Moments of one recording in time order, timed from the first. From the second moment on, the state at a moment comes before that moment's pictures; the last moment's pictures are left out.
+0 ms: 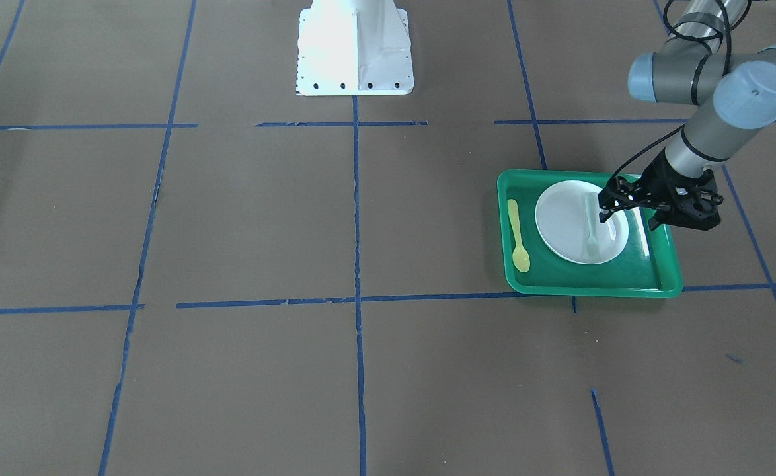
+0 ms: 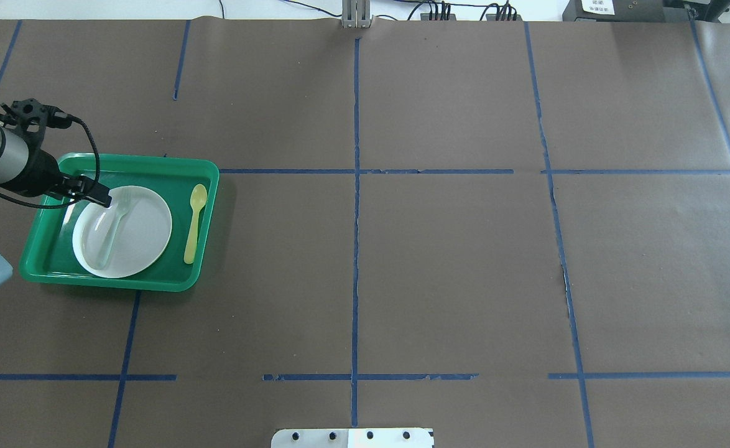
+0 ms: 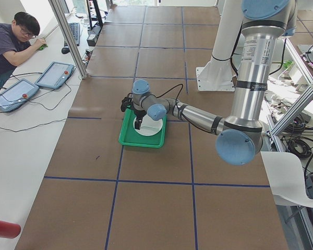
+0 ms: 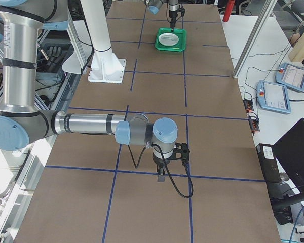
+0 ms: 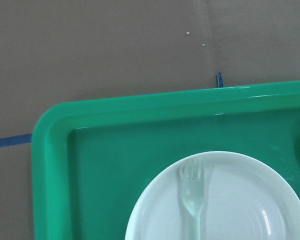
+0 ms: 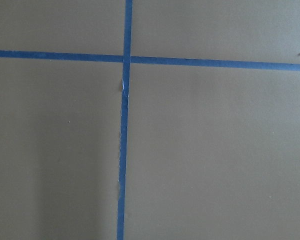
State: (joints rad) left arm -0.91 -1.70 -1.68 -2.02 -2.12 -0.73; right arm 1.60 -1.70 1.72 -1.63 2.29 -0.06
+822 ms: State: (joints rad) left arm -0.84 -1.72 -1.60 -2.12 -2.10 -0.78; right arm 1.60 -1.70 1.72 -1.63 2.29 -0.06
